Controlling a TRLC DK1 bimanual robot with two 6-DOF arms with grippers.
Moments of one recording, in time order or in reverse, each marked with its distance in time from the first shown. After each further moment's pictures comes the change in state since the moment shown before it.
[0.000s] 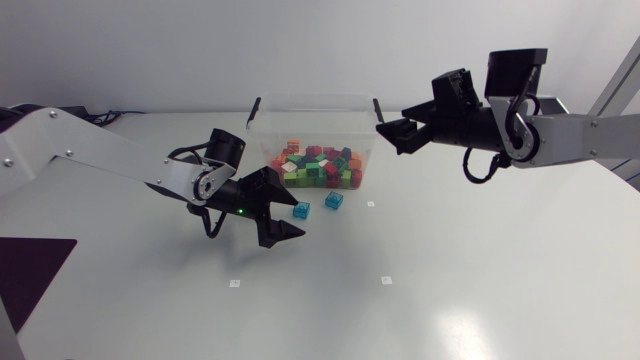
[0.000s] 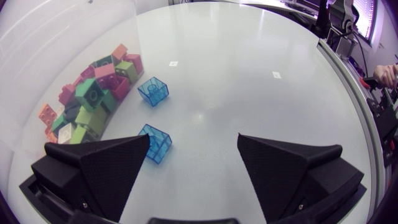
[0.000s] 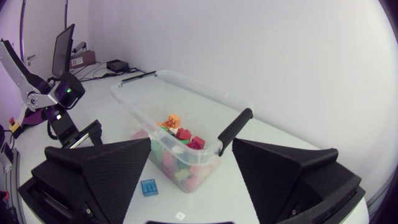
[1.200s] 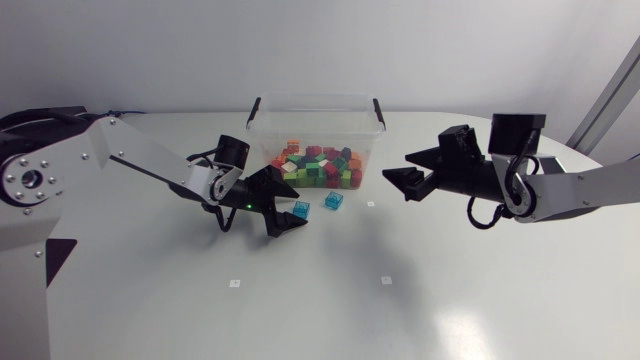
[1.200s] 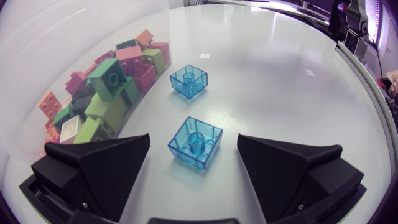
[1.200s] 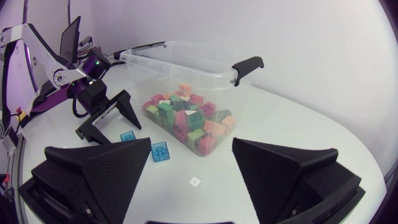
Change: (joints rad) left arm 0.038 0.195 0.138 0.137 0.014 -0.042; right arm -0.055 0.037 -0.244 0.205 -0.087 -0.005
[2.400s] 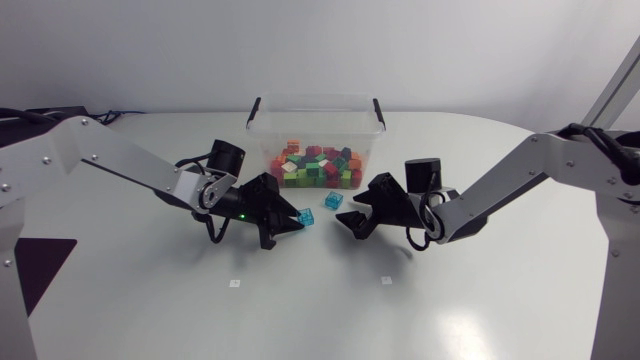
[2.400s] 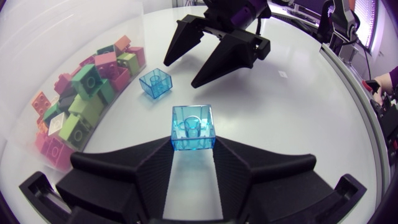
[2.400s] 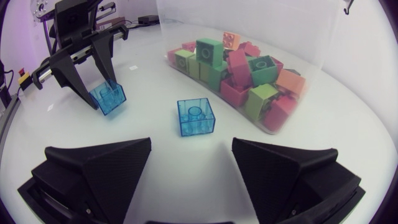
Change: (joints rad) left arm -0.010 -0.119 -0.142 -0.031 0.037 0.000; right arm 0.192 0.476 0.146 0.184 0.047 -0.079
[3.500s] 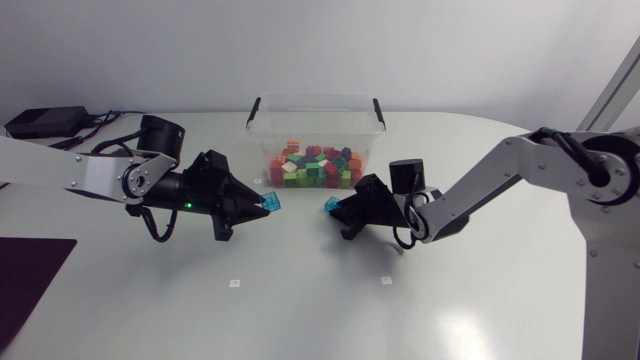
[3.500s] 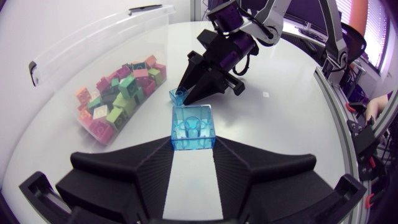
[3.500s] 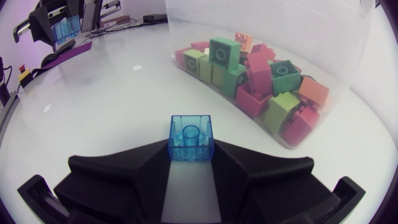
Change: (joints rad) left arm 0.134 -0.362 -0.175 -0.179 0.046 -0.034; right arm 0.050 0.053 0.057 0.008 0.016 0.008
